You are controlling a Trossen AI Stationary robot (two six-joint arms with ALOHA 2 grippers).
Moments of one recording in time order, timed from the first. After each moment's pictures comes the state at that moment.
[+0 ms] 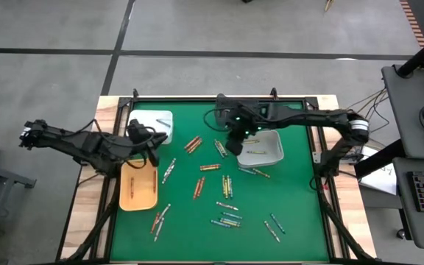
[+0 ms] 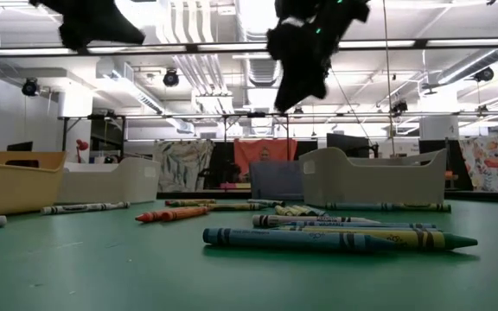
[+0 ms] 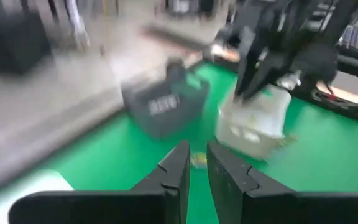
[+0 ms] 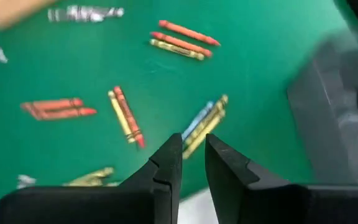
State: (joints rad) left arm -0.25 0.76 0.74 -0.46 -0.75 -0.50; right arm -0.23 1.64 1.40 -0.70 -0.09 0.22
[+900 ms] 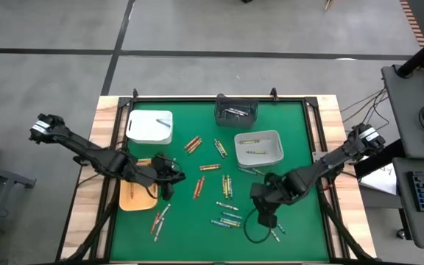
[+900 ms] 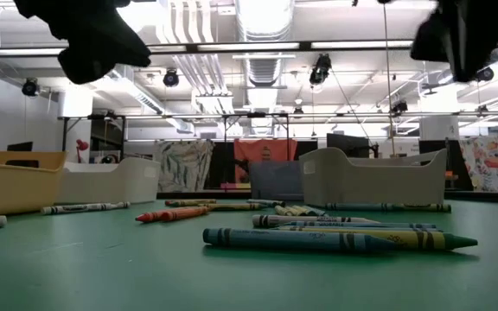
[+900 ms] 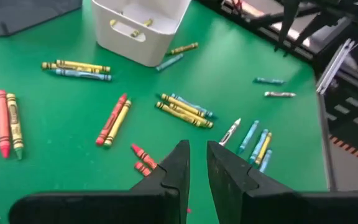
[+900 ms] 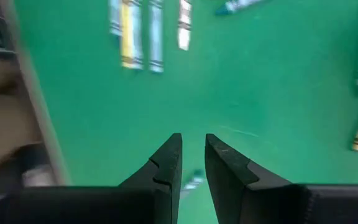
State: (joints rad) left arm -0.42 1.10 0.69 -0.21 -0.45 -0.74; right arm 0.51 1.57 1.22 -0.89 0.02 0.78
